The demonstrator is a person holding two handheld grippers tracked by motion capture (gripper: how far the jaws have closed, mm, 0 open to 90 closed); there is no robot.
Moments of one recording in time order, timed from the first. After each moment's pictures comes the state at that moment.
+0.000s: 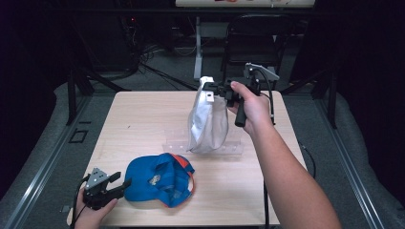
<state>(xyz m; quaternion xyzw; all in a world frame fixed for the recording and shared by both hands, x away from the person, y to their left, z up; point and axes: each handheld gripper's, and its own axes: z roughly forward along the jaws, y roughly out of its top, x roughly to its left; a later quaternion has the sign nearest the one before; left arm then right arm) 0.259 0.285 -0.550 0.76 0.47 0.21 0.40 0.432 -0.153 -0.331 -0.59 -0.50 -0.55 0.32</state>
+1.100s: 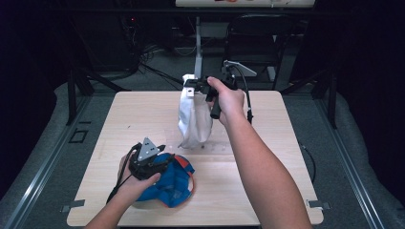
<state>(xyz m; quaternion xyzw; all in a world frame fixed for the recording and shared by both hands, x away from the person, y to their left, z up) 0.315 0.158 -0.485 0.82 0.33 0.22 0.41 0.466 -0.102 -0.343 -0.61 -0.50 -0.53 0.32</state>
